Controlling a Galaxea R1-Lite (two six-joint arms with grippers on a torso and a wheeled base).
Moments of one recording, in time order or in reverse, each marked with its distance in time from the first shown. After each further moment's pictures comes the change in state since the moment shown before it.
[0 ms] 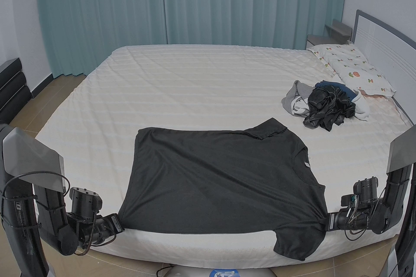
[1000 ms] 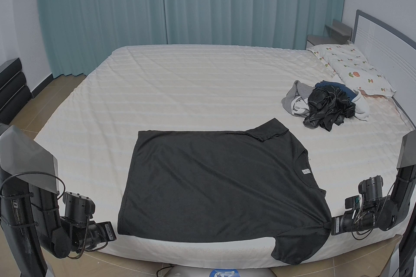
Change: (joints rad) left arm 0.033 -0.012 0.070 -0.001 0.053 0.140; right arm -0.026 -0.099 -0.012 0.181 -0.002 -0.091
